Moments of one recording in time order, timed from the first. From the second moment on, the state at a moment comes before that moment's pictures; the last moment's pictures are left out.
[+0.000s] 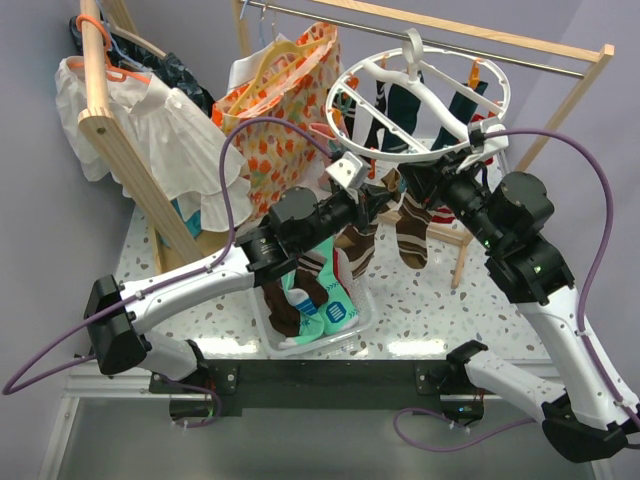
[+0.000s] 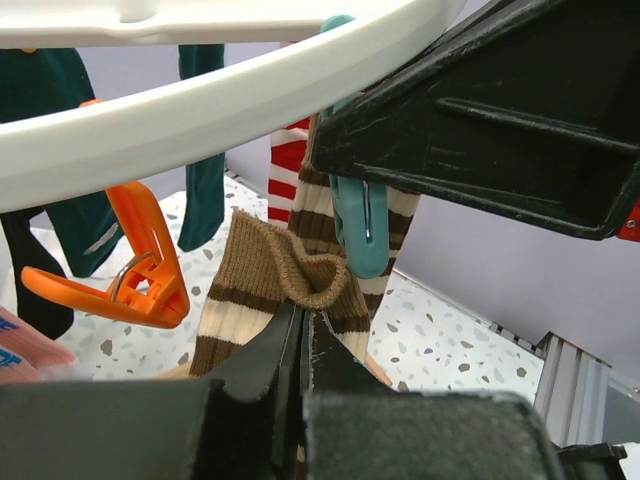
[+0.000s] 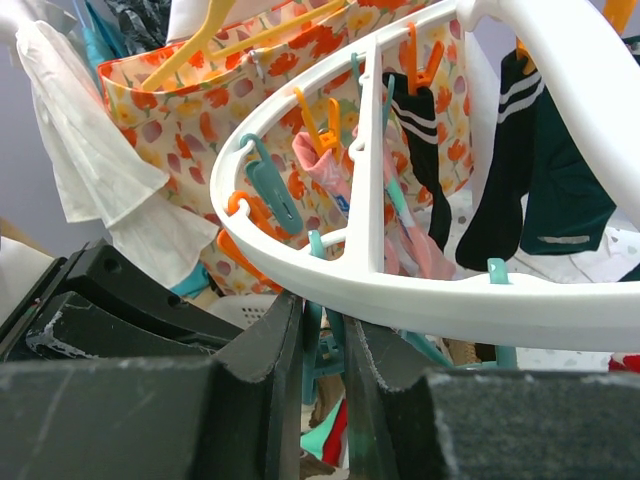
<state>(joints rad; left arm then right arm) -1.02 1.43 1.26 0.28 -0.09 -0.16 0.49 0.93 1.30 -0.34 -0.05 0.27</state>
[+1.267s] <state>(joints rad) -1.14 1.45 1.21 0.45 -0.20 0.06 0.49 0.89 1.24 -0.28 0.04 0.34</state>
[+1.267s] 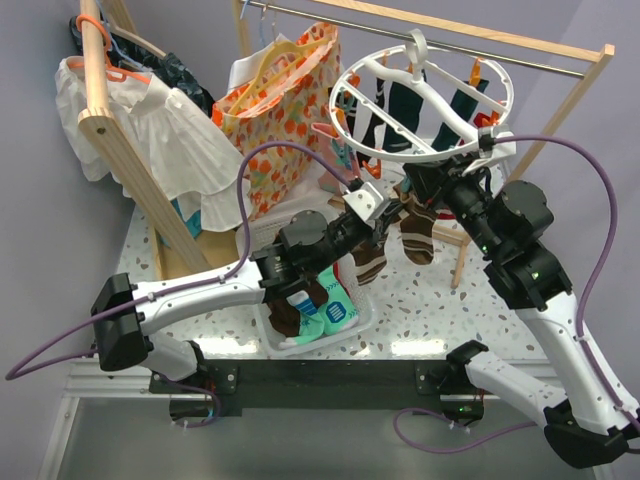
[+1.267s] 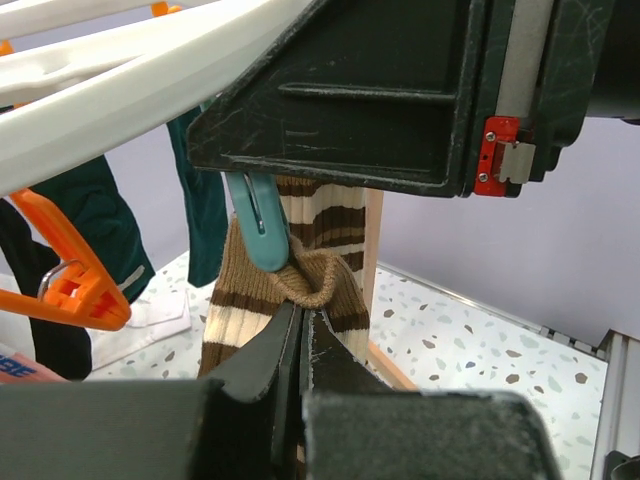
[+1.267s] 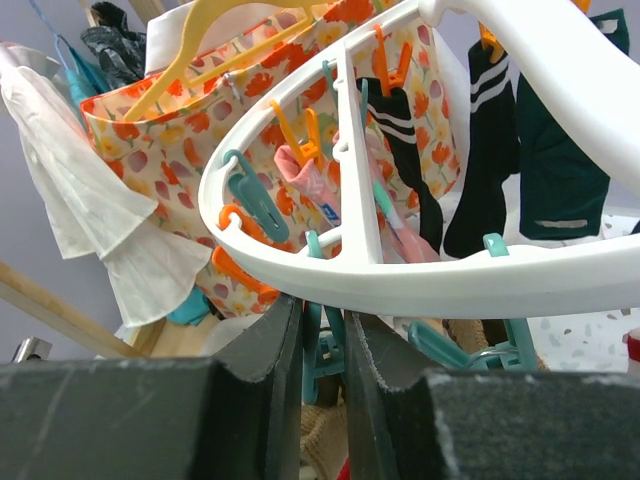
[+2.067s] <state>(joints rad) -1.17 1.49 1.23 0.47 -0.27 0.14 0.49 0.88 1.22 -0.27 0.09 0.36</state>
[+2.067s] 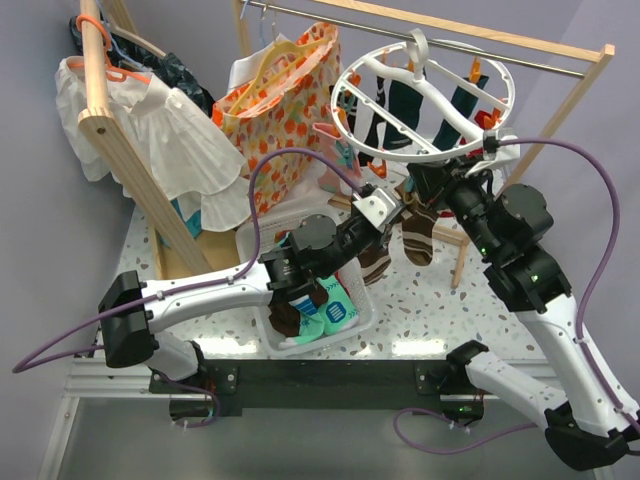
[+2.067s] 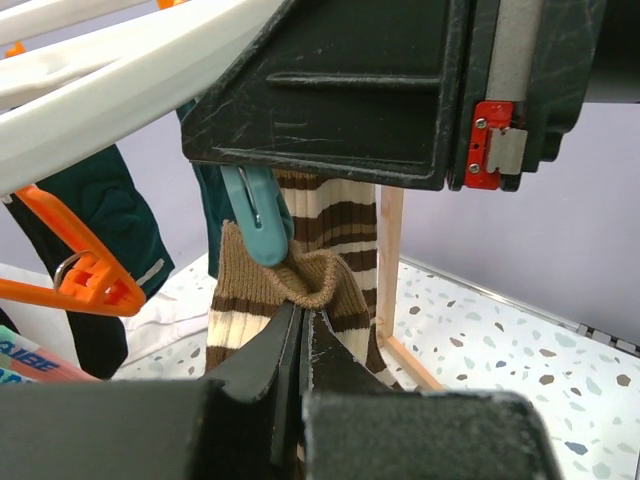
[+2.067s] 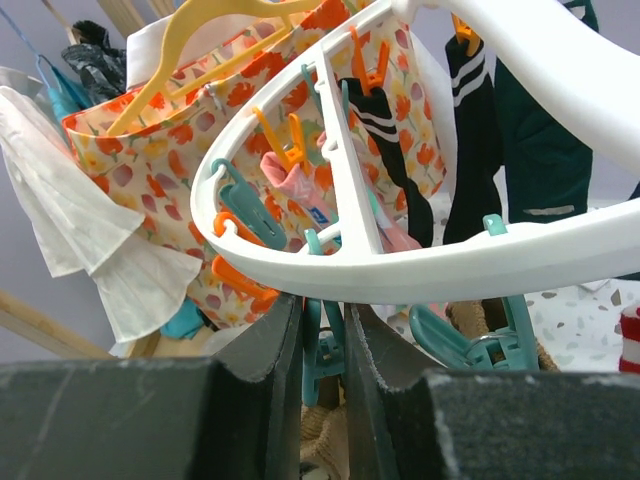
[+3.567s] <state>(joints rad) -1.19 1.52 1.30 0.48 -0.30 0.20 0.49 0.84 1.17 -0.25 0.10 0.40</state>
